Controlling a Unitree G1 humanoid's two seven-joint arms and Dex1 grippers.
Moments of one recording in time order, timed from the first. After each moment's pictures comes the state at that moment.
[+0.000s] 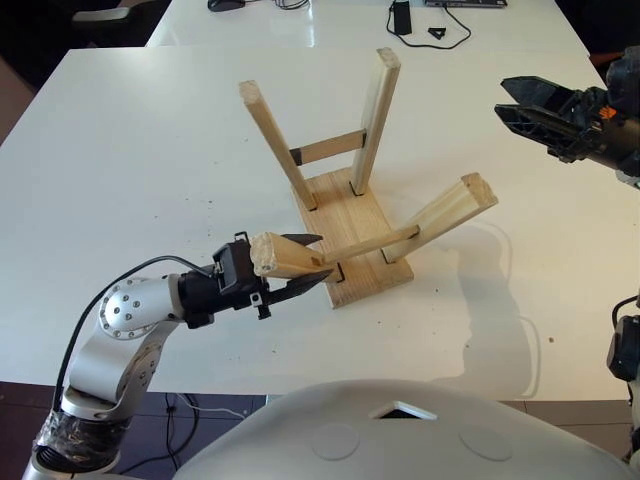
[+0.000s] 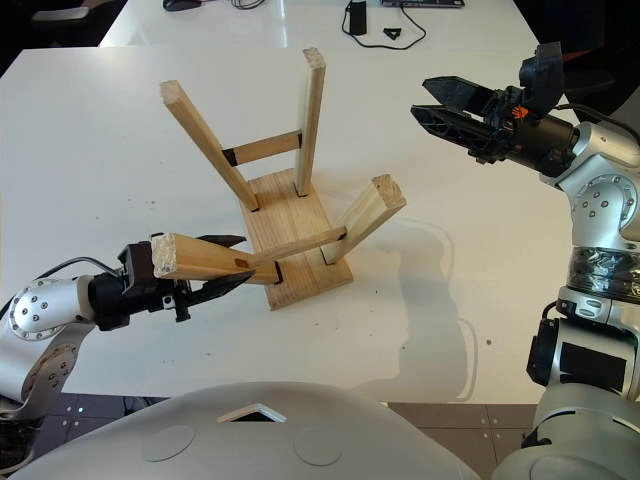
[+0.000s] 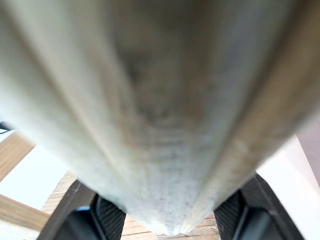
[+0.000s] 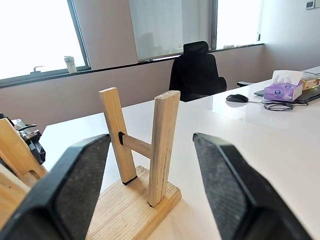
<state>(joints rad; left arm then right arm) 0.33 0.71 0.00 -0.61 -0.55 0.07 -0.95 -0.45 -0.76 -0.24 0.12 0.76 0.59 1.23</state>
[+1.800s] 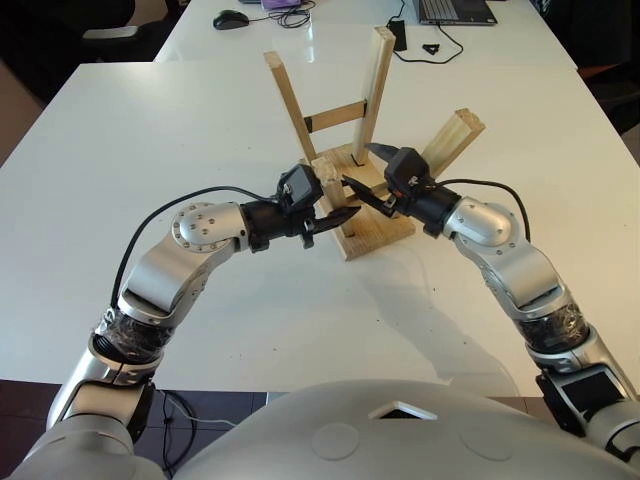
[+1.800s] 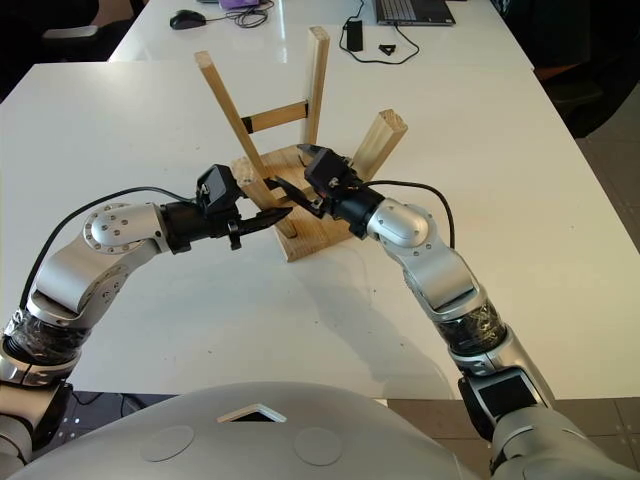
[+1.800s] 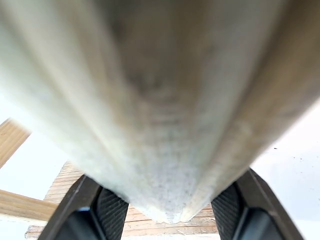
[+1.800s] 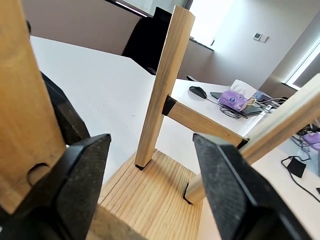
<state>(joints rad) -0.19 0.66 -0.30 -0.44 -0.46 0.47 -0.65 -0.22 -0.44 0.36 -0.34 0.26 0.36 0.43</state>
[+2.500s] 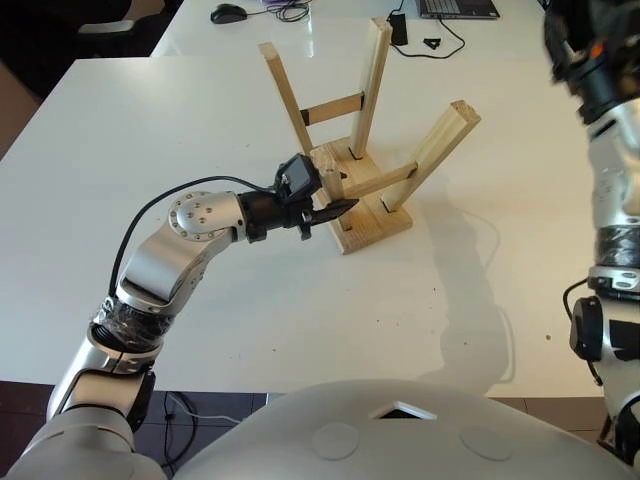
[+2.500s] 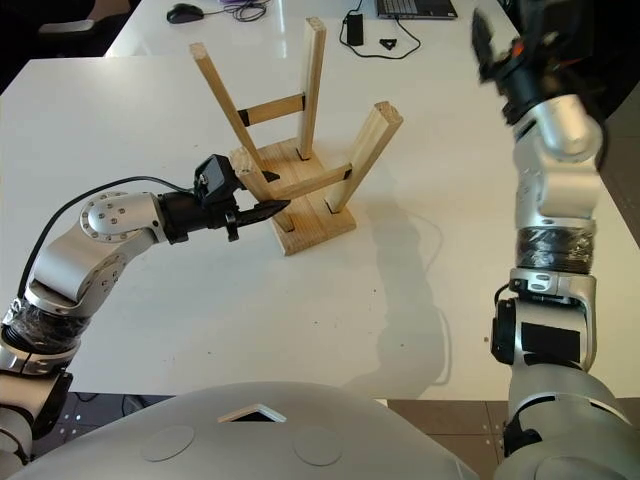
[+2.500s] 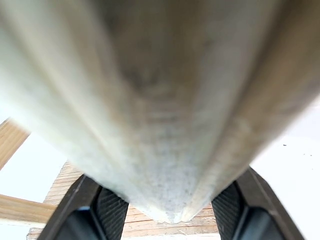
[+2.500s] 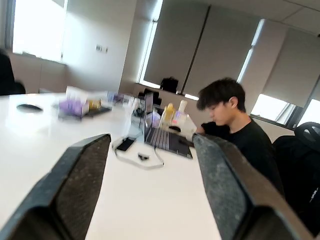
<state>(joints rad) -0.26 0.67 -0.30 -0.38 -0.45 0.47 -0.68 -0.46 -0.58 0.00 0.30 0.17 0.00 0.30</state>
